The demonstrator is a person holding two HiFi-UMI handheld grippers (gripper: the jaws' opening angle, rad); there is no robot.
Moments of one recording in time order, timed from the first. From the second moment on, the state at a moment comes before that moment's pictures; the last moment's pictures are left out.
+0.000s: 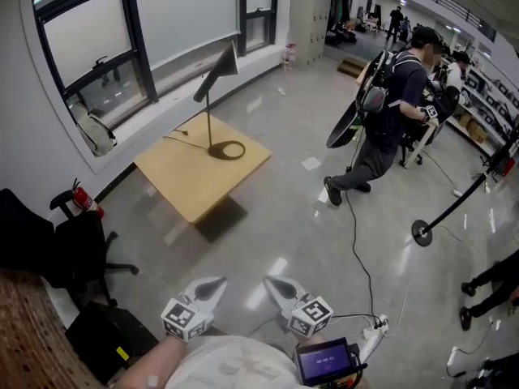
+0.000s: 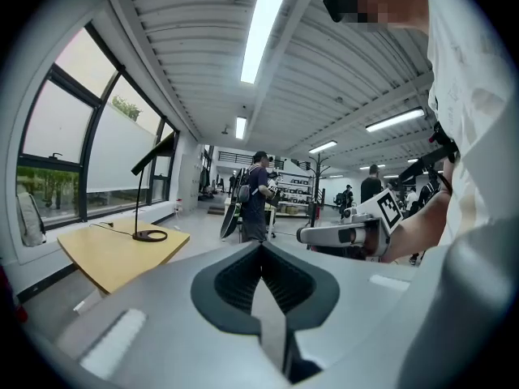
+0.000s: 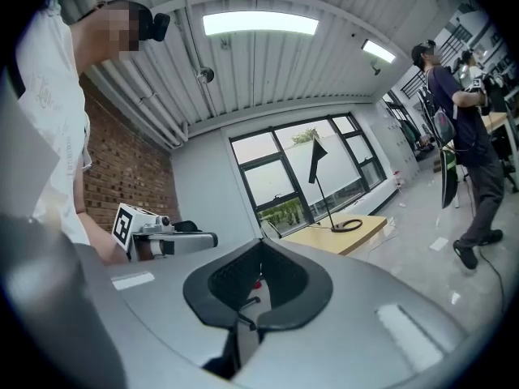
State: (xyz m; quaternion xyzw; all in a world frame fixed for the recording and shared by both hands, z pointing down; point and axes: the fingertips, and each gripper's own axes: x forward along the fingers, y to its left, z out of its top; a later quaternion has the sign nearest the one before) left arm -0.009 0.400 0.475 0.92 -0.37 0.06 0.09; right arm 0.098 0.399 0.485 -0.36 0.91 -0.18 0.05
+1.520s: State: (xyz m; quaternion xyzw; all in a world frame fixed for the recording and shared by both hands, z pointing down) left arm -0.146 0.219 0.470 0.92 -0.38 0.03 0.10; right arm -0.011 0.208 0.456 -0.39 0.91 -0.15 0.03
